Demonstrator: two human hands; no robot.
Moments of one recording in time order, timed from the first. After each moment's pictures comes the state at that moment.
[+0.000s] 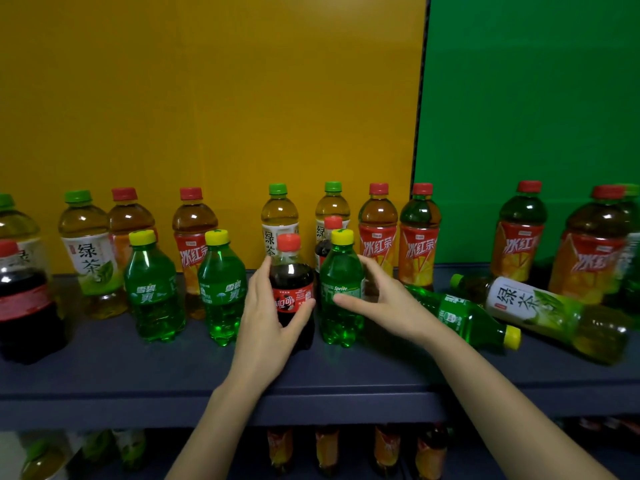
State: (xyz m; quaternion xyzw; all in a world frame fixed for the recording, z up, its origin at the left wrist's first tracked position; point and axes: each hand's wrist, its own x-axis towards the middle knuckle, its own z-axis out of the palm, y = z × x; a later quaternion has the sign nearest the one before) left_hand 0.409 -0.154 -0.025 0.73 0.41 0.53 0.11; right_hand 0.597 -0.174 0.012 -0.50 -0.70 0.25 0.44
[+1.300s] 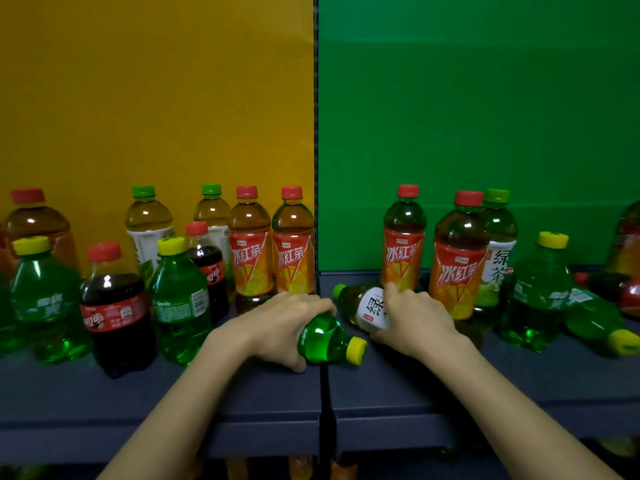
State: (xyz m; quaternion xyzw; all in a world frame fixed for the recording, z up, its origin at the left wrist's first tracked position) left_hand 0.612 -0.147 0.016 0.95 0.30 0.05 0.00; right_hand 0.804 -0.209 0.013 -0.76 -0.64 -0.09 0.08
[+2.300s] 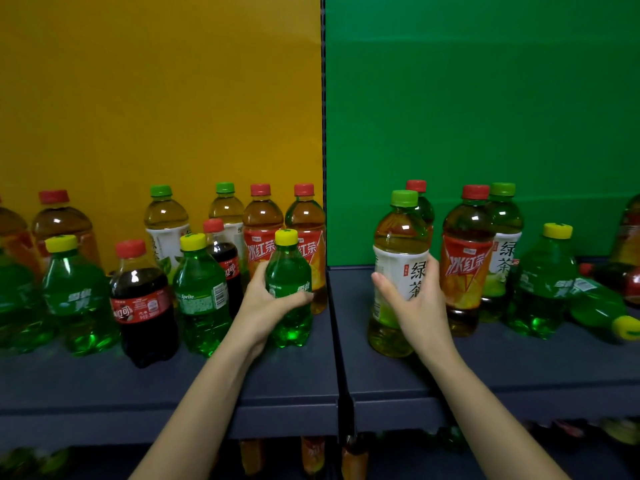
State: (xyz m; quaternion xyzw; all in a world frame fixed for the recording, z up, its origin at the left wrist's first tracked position) left_hand 0.591 -0.157 -0.002 0.62 0.36 0.53 0.46; right_hand 0.786 -0.217 -0.012 -0.51 -0.53 0.11 0.67
